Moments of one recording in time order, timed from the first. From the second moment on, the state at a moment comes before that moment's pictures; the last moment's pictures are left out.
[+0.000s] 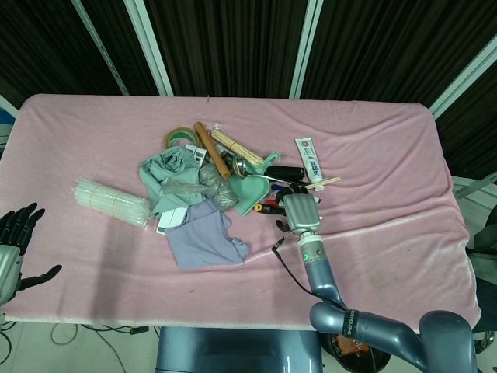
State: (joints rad) left arm -0.10 -1.12 -0.03 -1.58 1.58 1.55 -0.13; right arm 0.75 -1.89 0.38 -1.24 -0.92 1.07 -0.58
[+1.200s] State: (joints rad) left arm -0.10 -1.12 -0.04 -1.58 1.58 1.55 -0.14; right arm 0.75 -1.78 0.35 -1.44 -1.05 1.13 -0.49
